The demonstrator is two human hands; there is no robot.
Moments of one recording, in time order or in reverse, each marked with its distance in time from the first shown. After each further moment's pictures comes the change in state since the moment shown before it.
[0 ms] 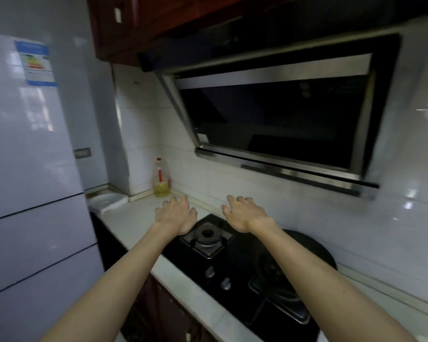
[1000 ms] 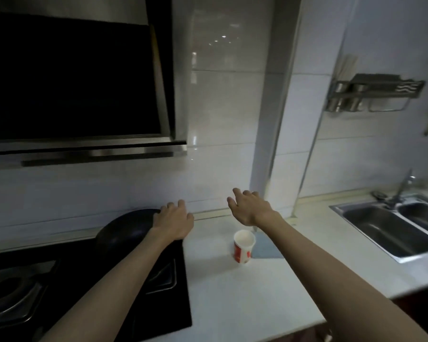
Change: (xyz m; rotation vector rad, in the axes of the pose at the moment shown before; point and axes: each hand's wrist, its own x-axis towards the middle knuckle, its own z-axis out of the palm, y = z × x) left_hand -0.006 0.300 0.117 -0.142 -0.281 0.981; right_hand -0.195 0.223 -0.006 -0.017 0.091 1.036
